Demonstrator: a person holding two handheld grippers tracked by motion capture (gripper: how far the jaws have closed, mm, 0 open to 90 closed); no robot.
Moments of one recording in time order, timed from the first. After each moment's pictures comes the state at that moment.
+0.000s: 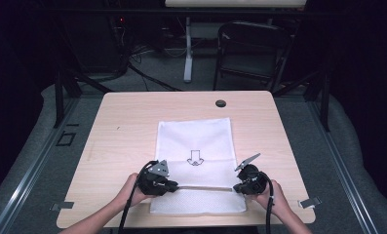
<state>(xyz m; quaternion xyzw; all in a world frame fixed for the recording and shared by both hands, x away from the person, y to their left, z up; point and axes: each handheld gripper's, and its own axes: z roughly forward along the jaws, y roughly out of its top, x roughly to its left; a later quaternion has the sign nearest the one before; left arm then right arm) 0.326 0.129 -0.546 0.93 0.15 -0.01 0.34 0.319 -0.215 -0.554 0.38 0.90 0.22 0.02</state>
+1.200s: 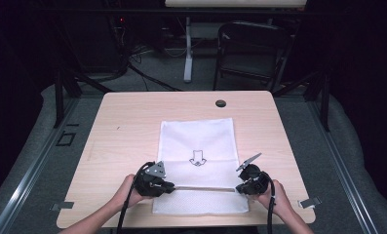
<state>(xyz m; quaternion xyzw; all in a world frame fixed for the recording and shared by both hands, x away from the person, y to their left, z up) 0.323 0.139 -0.548 0.93 0.15 -0.01 0.34 0.318 -0.219 -0.552 0.39 0.90 0.20 0.01</state>
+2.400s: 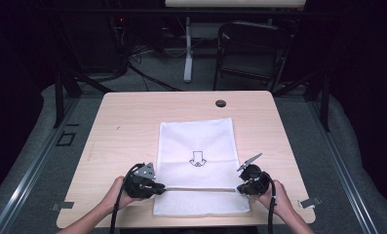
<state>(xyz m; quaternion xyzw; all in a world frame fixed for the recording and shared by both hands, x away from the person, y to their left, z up) 0.318 0.168 -0.549 0.93 0.18 0.00 0.33 0.317 -0.220 -0.552 0.40 0.90 0.19 0.02</state>
